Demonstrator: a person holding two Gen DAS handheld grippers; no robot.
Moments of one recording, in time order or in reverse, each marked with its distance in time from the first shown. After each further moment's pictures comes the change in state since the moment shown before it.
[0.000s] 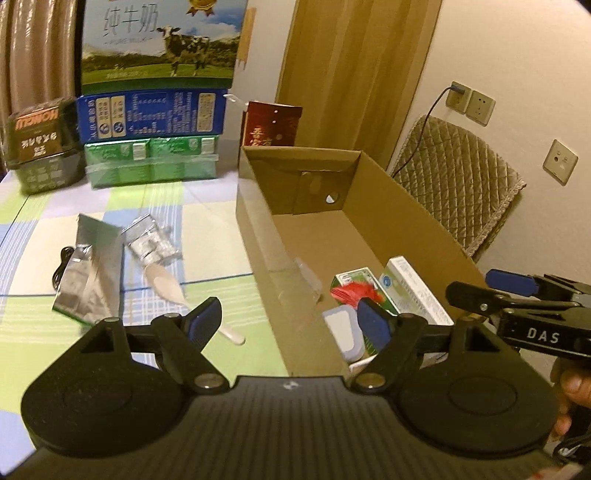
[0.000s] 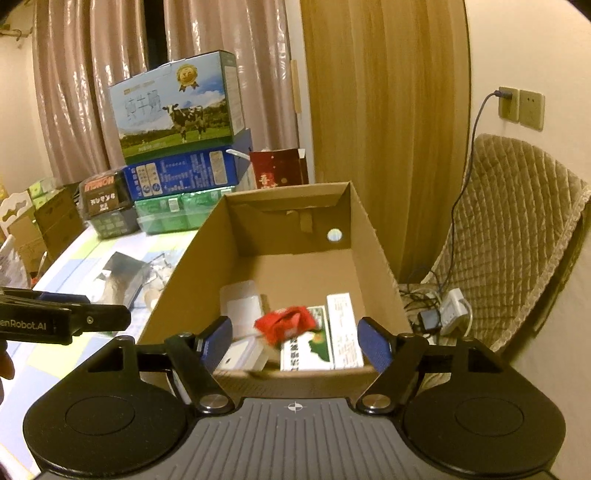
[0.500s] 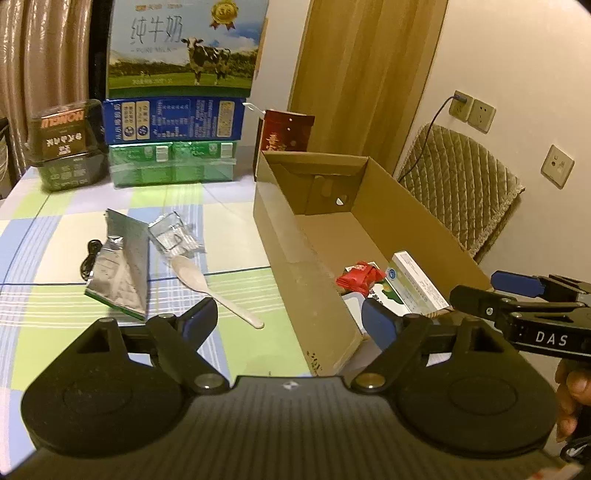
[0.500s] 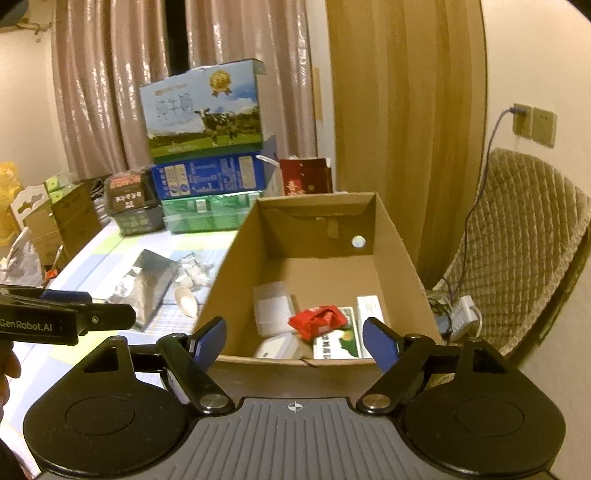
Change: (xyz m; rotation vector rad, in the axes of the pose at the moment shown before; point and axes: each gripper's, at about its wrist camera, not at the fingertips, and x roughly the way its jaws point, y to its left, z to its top) left arm -0.041 0.012 -0.014 -0.011 -0.027 0.024; right arm -0.027 0.037 0.003 -0.038 -0.016 0.033
